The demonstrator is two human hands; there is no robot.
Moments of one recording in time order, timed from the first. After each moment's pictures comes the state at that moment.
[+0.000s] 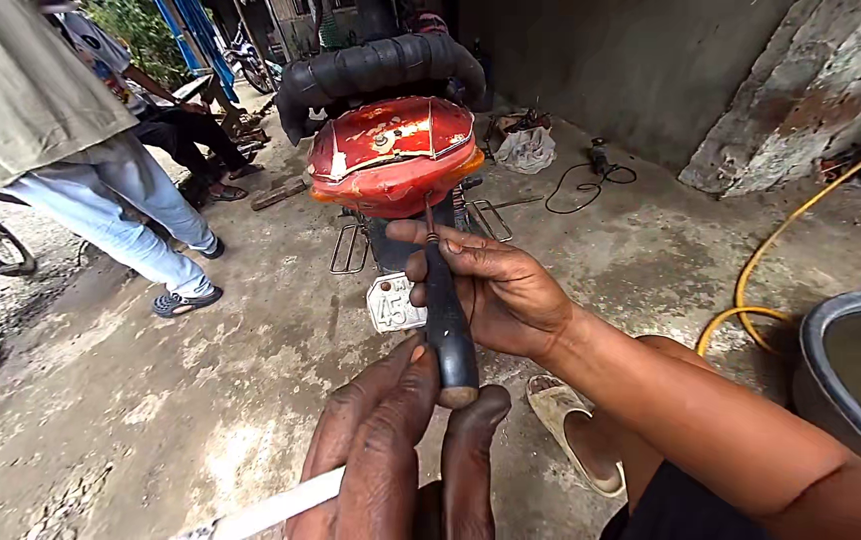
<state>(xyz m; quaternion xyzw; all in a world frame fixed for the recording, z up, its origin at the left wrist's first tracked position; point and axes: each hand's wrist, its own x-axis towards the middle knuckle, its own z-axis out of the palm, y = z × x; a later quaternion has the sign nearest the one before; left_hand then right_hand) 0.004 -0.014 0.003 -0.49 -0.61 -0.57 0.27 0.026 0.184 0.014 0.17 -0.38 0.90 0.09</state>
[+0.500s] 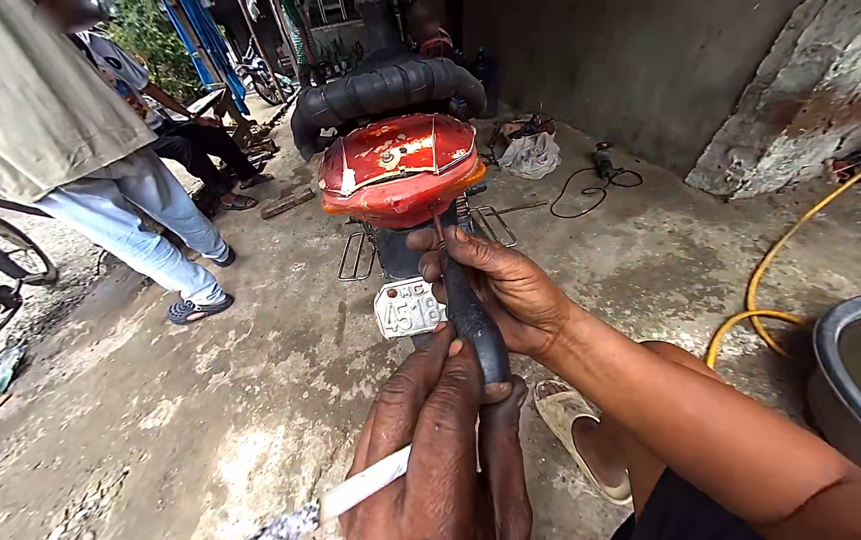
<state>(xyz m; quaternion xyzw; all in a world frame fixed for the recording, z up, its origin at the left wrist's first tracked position) 0.016 0.000 0.008 -0.50 -0.62 -0.53 0.29 0.026 0.186 0.018 0.13 -0.39 0.90 0.12</state>
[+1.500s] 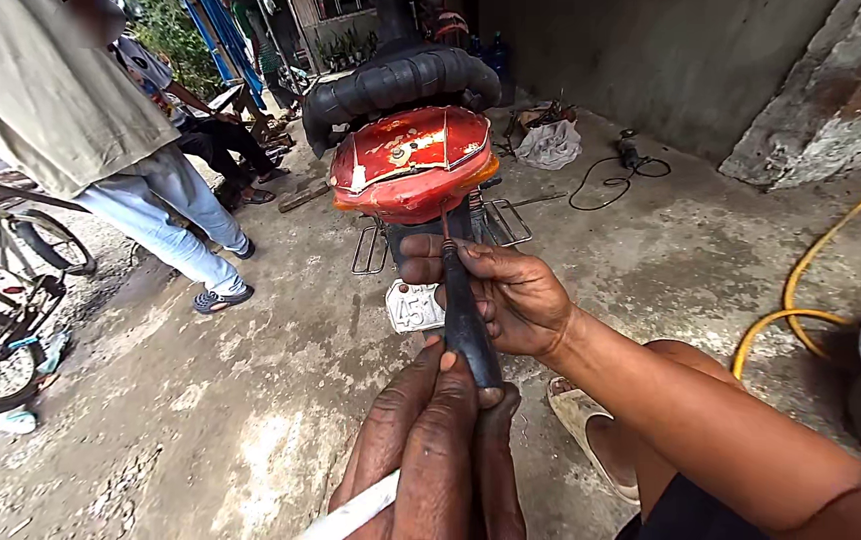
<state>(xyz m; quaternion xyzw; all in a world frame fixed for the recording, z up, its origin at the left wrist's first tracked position) 0.019 -0.012 0.017 -0.50 -0.65 -0.49 0.31 0.015 0.194 0.004 0.26 -0.33 0.91 0.02</state>
